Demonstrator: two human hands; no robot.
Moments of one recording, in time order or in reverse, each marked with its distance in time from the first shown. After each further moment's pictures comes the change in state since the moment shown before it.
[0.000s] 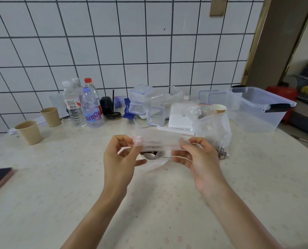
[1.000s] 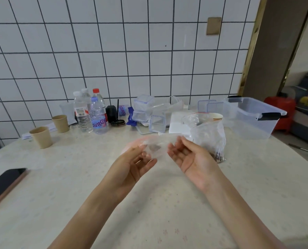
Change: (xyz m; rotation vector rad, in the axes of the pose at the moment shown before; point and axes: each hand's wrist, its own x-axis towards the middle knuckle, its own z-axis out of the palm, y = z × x) left_hand -0.007 0.015 -0.014 -0.541 -0.378 -0.503; right_hand -0.019 -0.020 0.003 0.341 -0.311 0.239
